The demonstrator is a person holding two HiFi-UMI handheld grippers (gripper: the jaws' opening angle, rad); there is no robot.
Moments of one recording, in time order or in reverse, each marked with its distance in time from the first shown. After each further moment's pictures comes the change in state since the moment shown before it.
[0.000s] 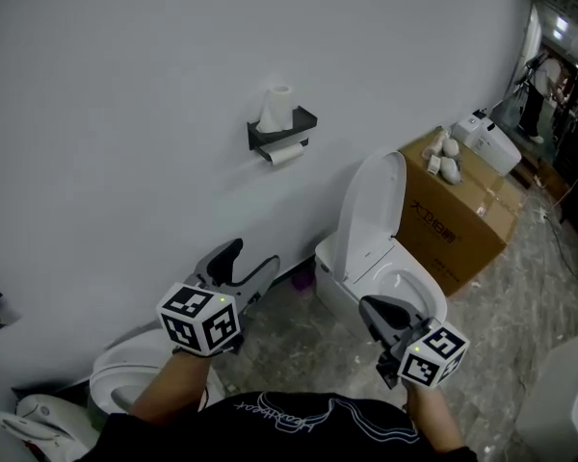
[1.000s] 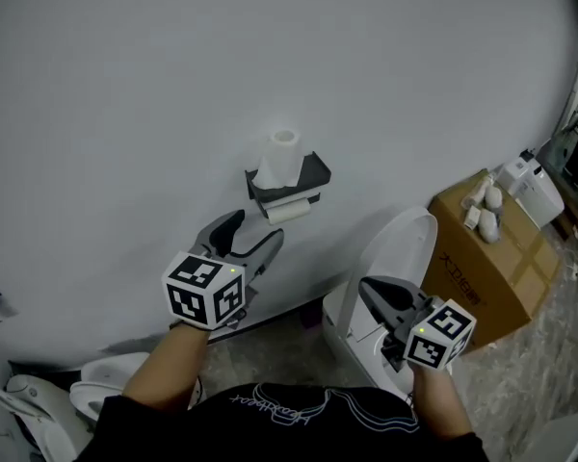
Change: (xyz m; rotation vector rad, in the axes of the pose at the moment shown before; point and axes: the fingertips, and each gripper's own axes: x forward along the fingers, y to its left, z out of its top) left arm 0.174 0.091 0.089 0.160 -0.020 0.222; right arm 0.135 -0.164 0.103 -0.093 0.007 0.259
